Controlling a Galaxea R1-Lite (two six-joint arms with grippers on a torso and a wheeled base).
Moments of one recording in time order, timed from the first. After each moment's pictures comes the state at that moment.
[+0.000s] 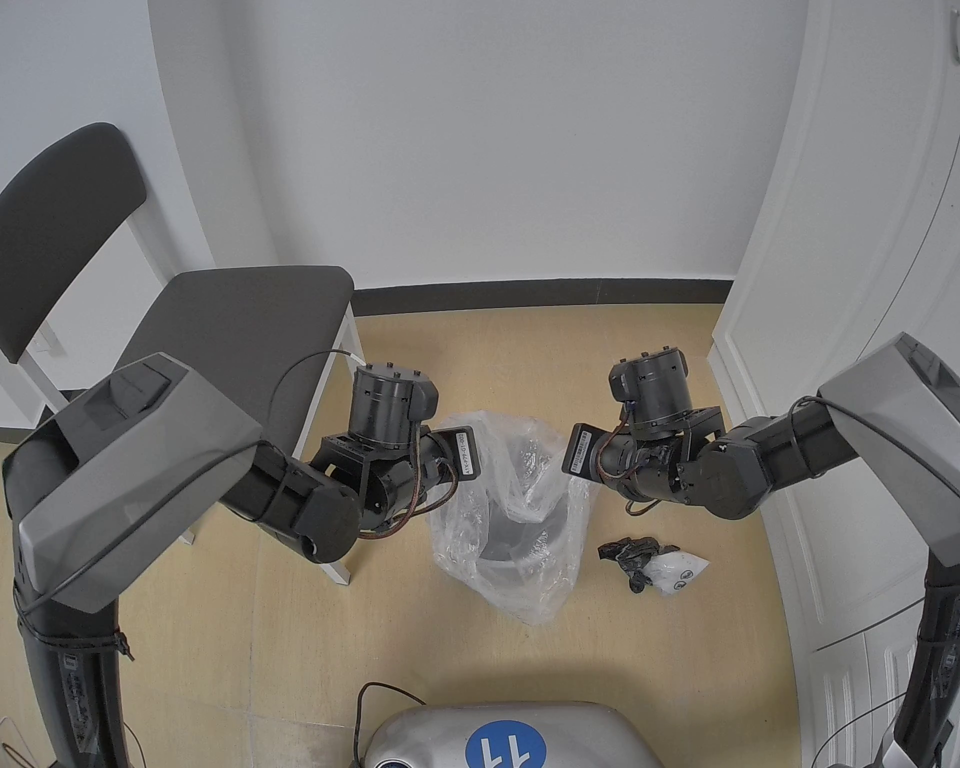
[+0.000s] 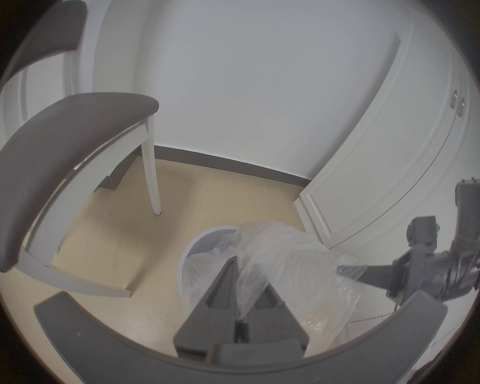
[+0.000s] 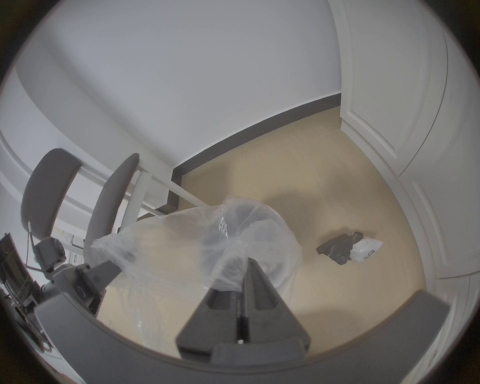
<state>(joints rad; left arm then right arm) -0.55 2.25 -1.23 -0.63 0.14 -0.40 0.53 2.19 -1.30 -0.33 -0.17 0.61</state>
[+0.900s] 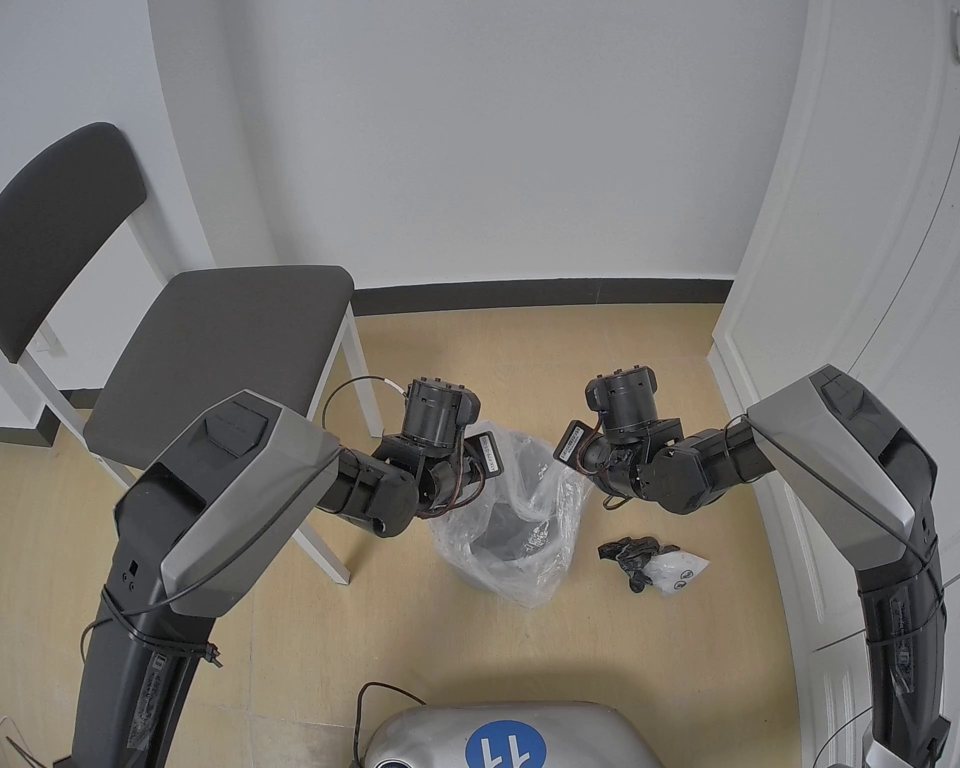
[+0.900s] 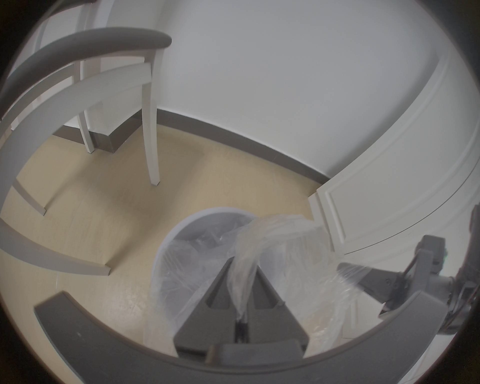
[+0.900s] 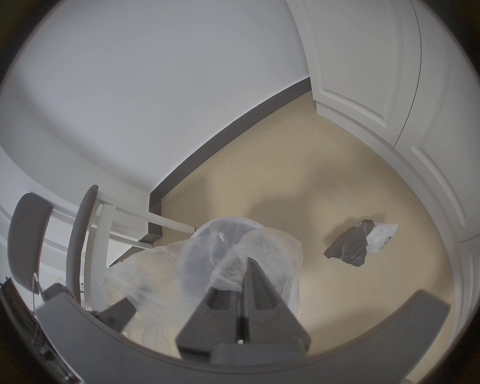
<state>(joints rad) -0.53 2.54 -1.66 -0.40 0.14 -0.58 0.47 2.44 -1.57 -0.33 -0.22 0.79</state>
